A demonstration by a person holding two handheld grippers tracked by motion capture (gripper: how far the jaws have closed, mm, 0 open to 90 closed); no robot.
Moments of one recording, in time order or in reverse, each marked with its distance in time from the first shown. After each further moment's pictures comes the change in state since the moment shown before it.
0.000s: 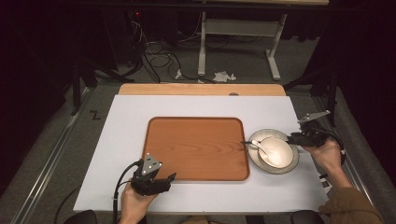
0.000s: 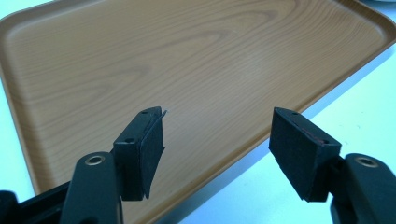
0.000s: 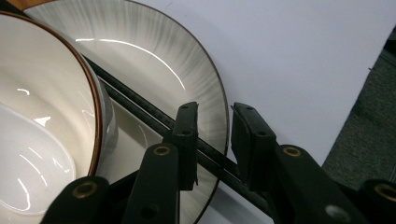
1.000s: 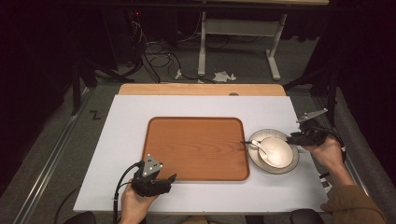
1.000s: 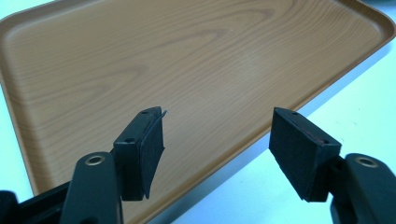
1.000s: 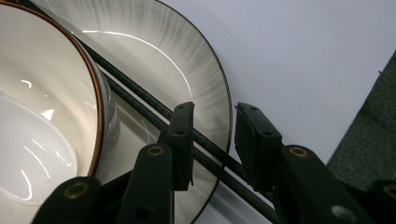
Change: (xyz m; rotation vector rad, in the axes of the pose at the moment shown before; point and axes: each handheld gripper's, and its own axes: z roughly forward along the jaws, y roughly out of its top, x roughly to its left) left arm -0.004 0.000 -0.001 -0.001 0.000 0.010; right arm -0.002 0.005 0.001 0.034 0.030 -0.032
